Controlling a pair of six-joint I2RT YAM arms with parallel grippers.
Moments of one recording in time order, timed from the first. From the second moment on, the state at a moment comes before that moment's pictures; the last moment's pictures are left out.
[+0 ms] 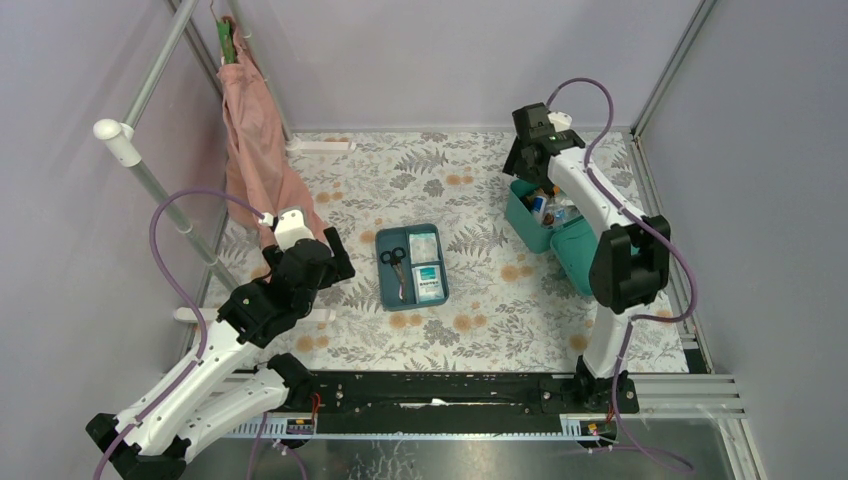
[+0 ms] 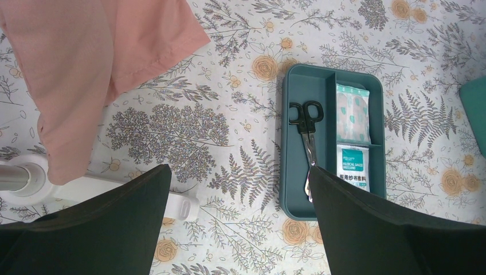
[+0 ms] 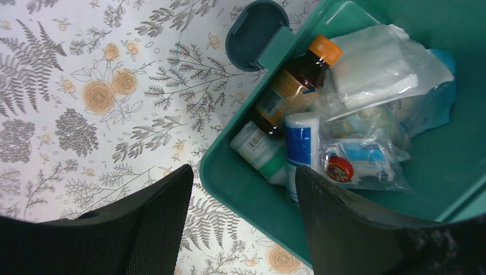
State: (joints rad) left arm -0.68 0.73 0.81 -0.77 -0.61 -0.70; right arm 0.31 1.86 1.70 -0.79 0.37 0.64
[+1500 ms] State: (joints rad) left arm -0.68 0.73 0.81 -0.77 -0.61 -0.69; right arm 0.44 1.85 1.50 -0.75 0.23 0.28
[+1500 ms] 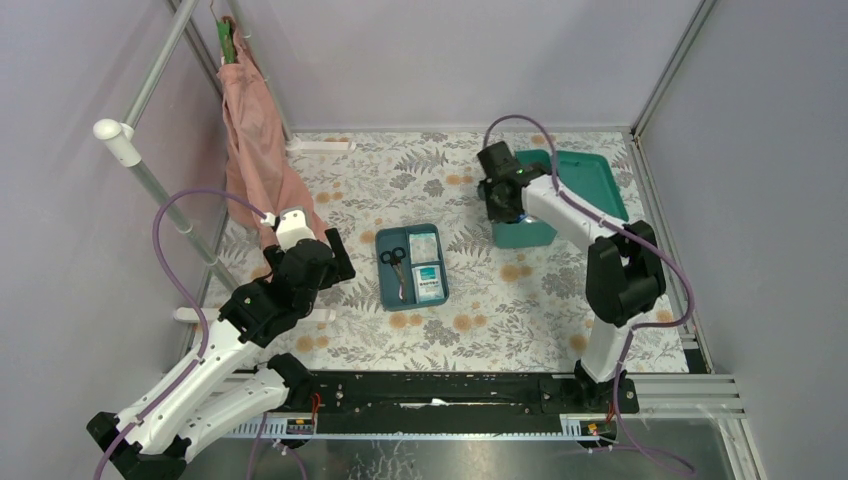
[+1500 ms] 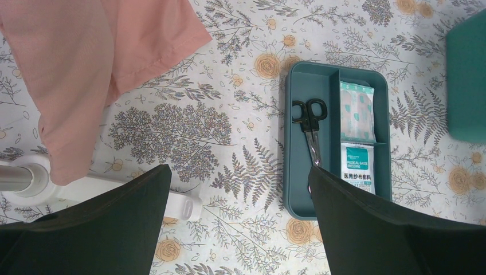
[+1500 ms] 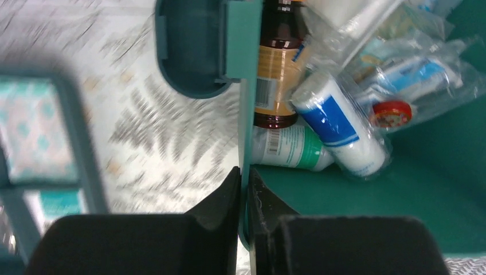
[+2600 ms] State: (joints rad) left arm -0.68 0.73 0.81 -0.77 -0.61 -0.69; right arm 0.78 1.34 1.31 -0.81 0.14 0.43
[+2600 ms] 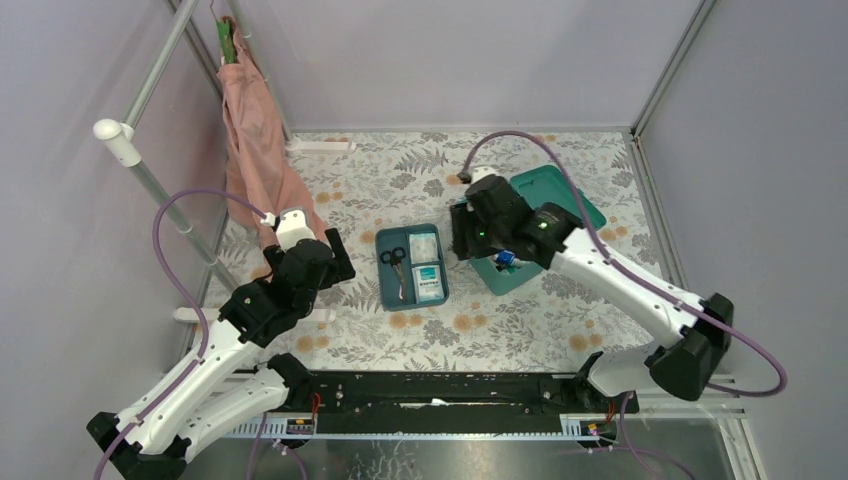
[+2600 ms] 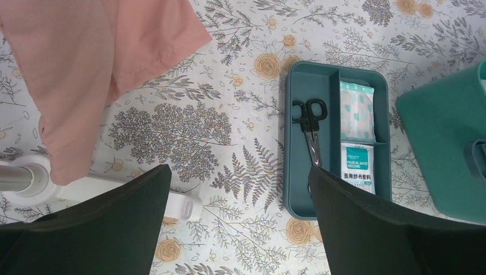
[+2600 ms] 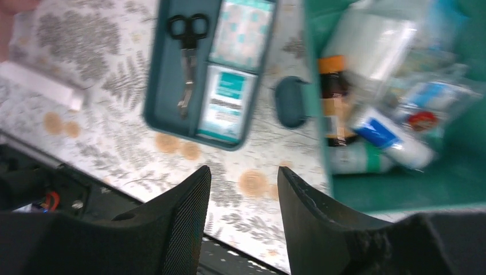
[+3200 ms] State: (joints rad) left arm -0.68 0.71 0.81 -0.77 -0.61 -0.69; right arm 0.99 1.96 1.56 -0.73 0.20 0.71
